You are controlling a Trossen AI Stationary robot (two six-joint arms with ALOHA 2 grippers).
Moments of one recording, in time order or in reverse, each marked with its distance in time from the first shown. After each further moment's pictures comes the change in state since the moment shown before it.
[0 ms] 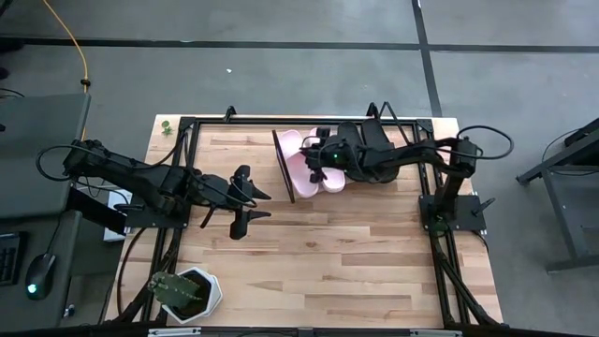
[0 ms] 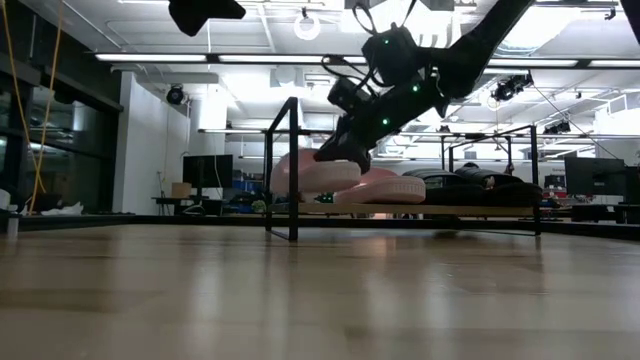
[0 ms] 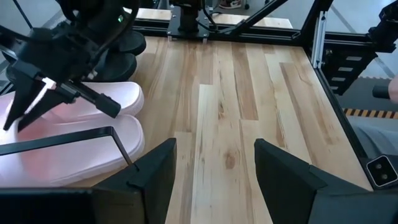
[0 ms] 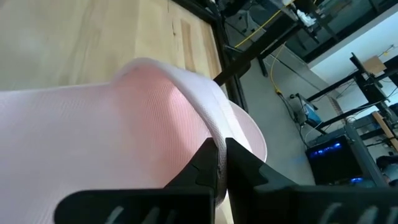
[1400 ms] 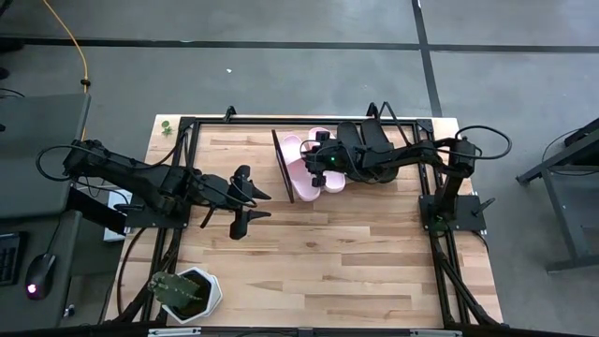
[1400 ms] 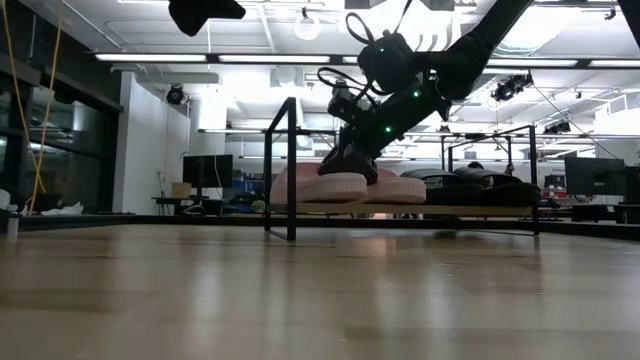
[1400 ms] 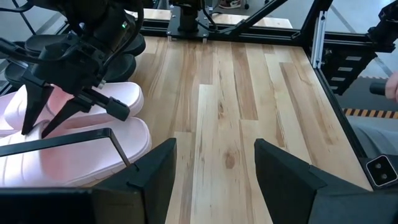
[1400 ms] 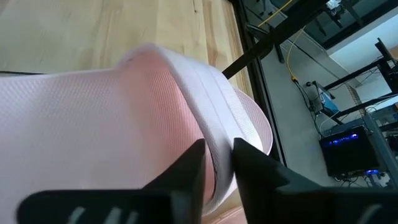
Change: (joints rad) left arm 0.000 0.000 0.000 0.000 0.001 0.000; right arm 0.002 0.015 0.003 -0.105 0.005 0.019
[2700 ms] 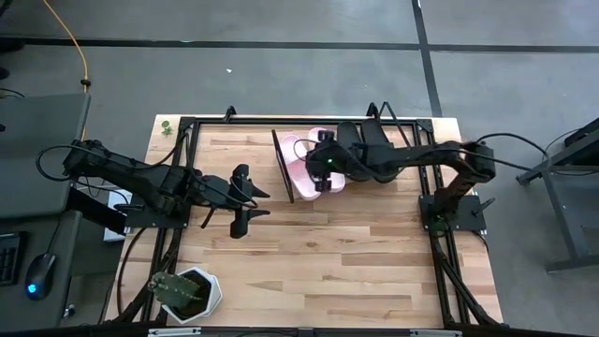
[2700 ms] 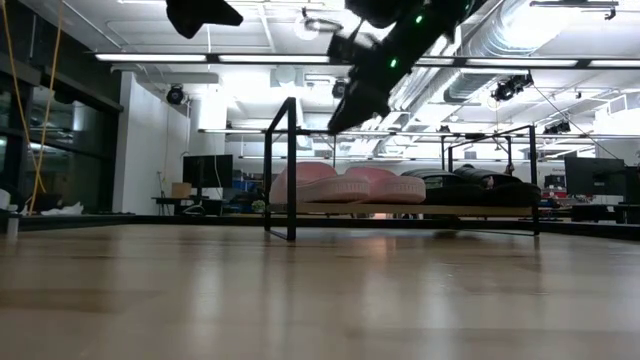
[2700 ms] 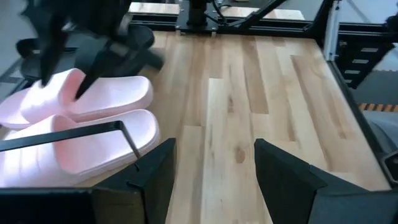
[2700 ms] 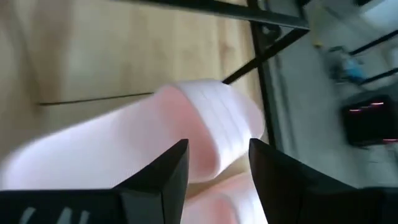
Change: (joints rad) left arm 0.000 0.000 0.001 -0.031 -0.032 0.008; right arm 0.132 -0.152 0.251 -0.600 0.117 0.165
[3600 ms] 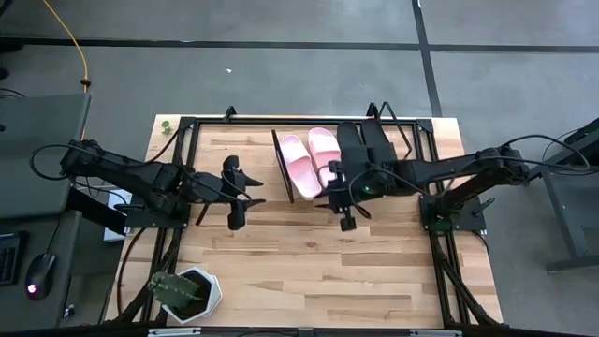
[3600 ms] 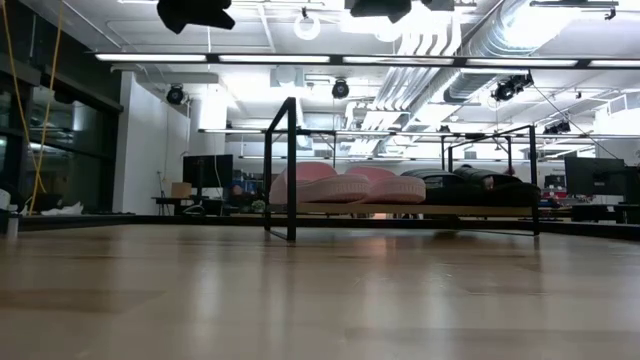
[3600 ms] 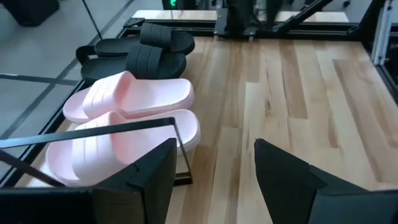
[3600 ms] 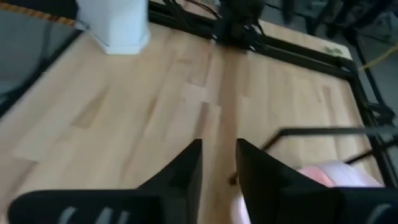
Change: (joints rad) left arm 0.000 -0.060 0.000 -0.062 -0.154 0.017; right arm 0.264 -0.273 -0.011 -0.122 -0.282 0.258
